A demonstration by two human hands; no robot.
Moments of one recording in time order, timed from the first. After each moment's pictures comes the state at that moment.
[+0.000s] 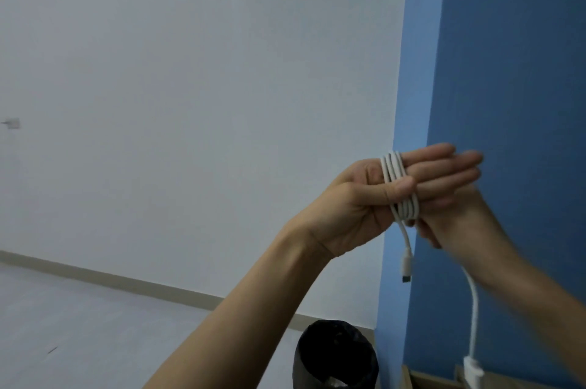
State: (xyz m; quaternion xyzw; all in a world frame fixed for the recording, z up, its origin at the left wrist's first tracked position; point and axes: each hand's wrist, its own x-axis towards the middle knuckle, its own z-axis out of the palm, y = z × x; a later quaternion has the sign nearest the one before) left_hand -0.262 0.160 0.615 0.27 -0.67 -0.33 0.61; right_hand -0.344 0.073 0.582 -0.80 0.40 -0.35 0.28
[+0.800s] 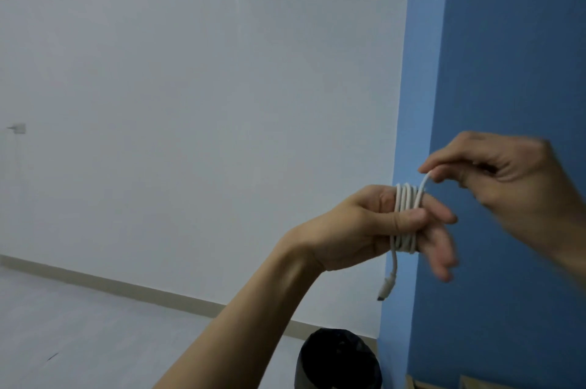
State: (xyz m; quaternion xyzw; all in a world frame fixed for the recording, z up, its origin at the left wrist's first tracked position) left_hand -0.257 0.171 0.606 0.37 -0.69 -0.33 0.52; right_hand -0.372 0.033 0.645 -0.84 -0.14 -0.50 0.12
